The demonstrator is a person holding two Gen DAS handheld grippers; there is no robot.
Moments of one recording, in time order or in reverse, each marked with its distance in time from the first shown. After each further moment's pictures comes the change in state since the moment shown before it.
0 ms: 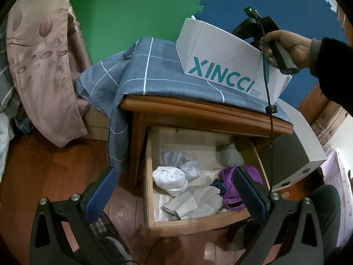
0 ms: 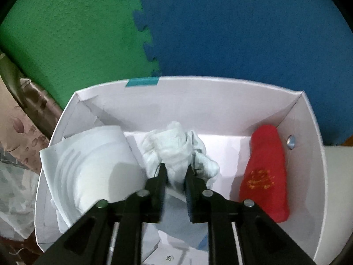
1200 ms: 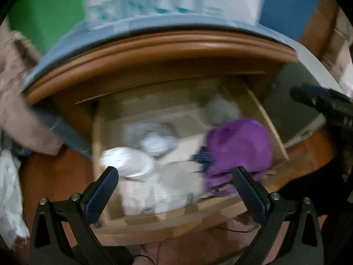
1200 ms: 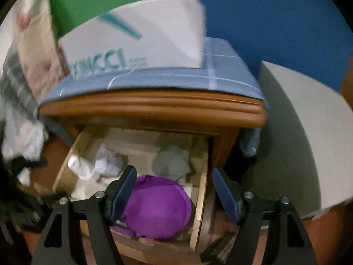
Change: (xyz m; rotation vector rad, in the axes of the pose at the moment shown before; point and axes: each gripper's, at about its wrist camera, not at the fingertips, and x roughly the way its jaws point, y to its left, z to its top) left arm 0.106 -0.126 -0.035 0.307 0.251 0.095; right arm -0.077 -0.123 -0.350 -0.071 -0.245 0.020
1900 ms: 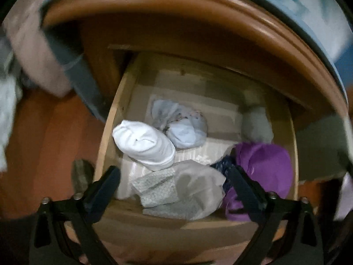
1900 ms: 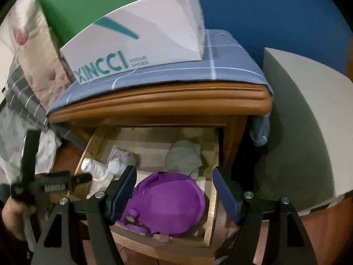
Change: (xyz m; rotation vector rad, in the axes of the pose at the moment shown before) left arm 0.046 0.074 -0.005 -0.491 0.115 0.024; right arm 0.009 0.009 -0.003 0.015 0.047 0.068
